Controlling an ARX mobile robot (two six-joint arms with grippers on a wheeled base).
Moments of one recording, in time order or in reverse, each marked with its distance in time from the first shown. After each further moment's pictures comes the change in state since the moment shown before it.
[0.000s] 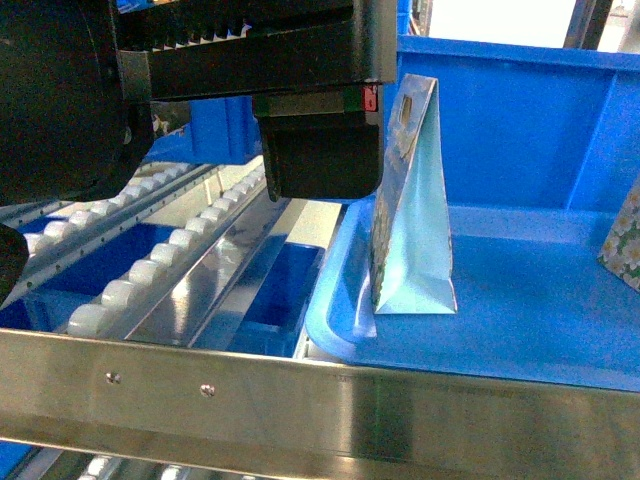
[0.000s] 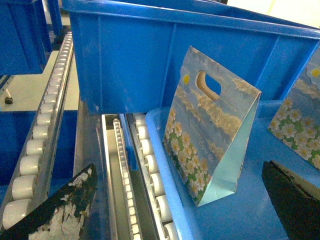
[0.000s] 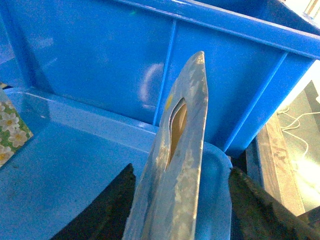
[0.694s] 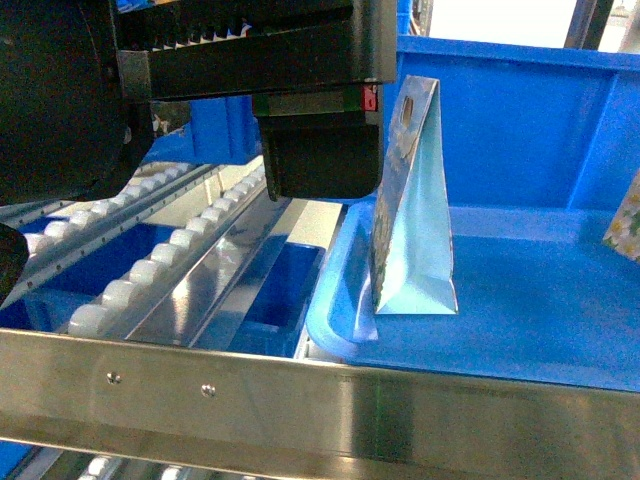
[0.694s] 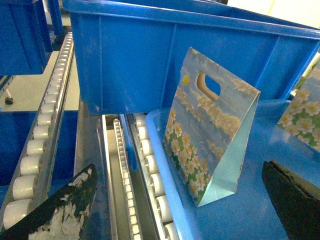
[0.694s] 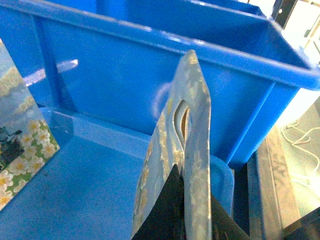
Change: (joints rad) left arm 0.000 0.000 0.000 0.000 0.000 0.000; right arm -0.033 -0.109 -0.005 -0.055 -0.083 0.021
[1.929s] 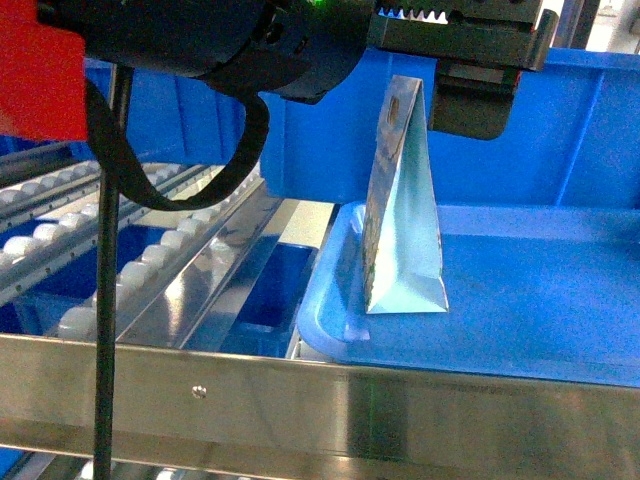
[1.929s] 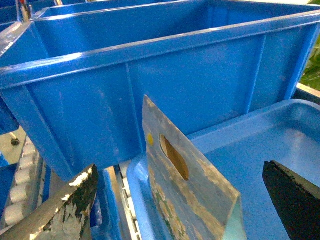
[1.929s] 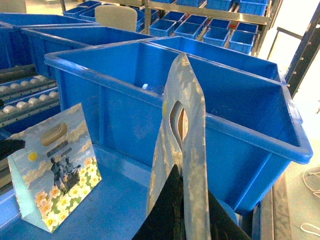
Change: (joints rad) left arm -0.028 0.367 0.365 -0.008 0.032 0.224; right arm -0.063 -0.192 0.117 -0.181 -0.218 0.002
